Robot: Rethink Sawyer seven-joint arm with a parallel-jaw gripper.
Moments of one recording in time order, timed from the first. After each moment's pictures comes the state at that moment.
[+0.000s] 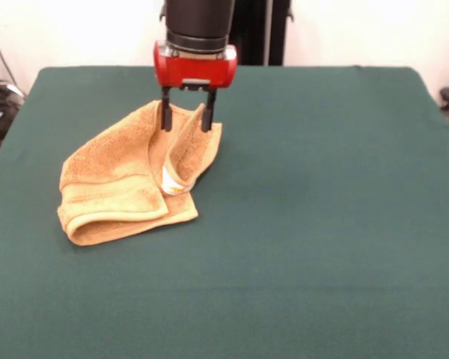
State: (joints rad) arm -0.36 -0.64 0.06 1.76 -0.36 0.28 1.57
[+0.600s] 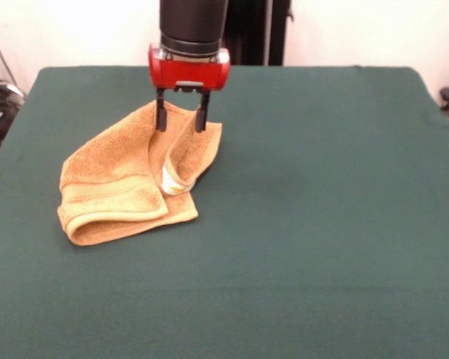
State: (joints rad) arm -0.36 -0.62 0.04 1.76 -0.36 0.28 1.57
